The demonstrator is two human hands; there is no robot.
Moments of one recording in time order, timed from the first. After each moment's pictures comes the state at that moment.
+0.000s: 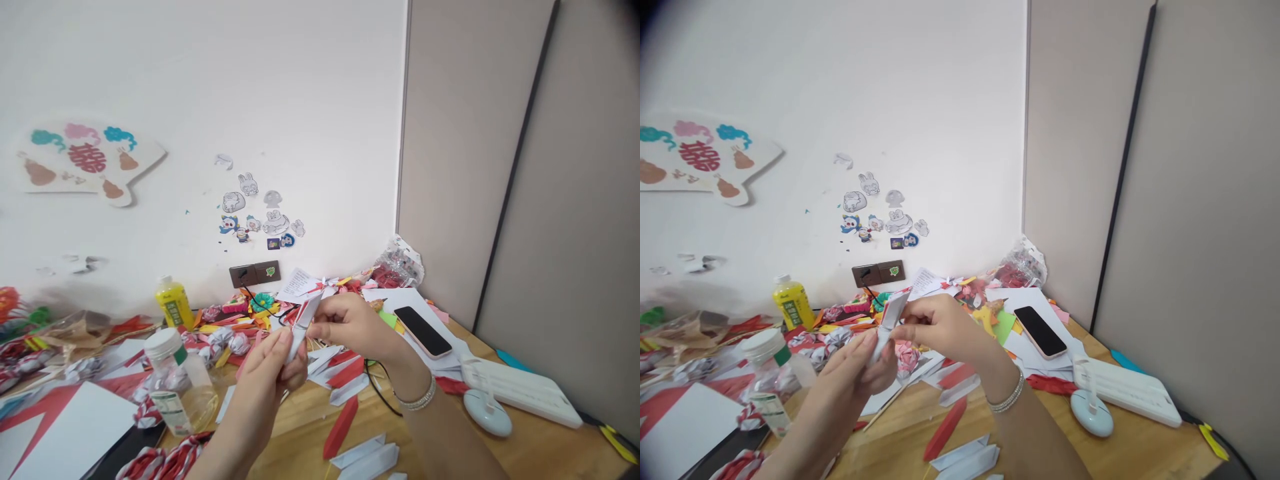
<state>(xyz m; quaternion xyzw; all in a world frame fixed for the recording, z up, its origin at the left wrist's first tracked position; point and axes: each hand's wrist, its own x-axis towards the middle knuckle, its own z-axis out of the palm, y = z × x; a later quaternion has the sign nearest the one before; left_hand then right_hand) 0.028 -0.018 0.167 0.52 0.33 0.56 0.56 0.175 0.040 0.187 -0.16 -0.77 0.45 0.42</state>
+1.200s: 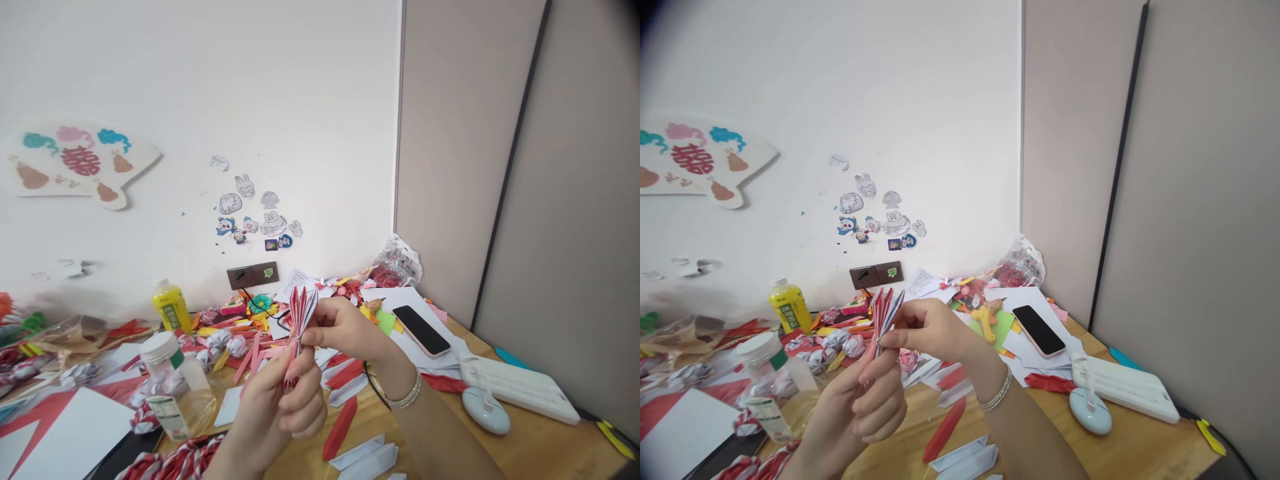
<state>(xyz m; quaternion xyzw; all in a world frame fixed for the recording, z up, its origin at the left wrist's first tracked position) 0.033 -0.012 0.150 0.42 0.05 0.41 0.81 0.164 0.049 0.176 -0.12 -0.74 0.52 0.42</state>
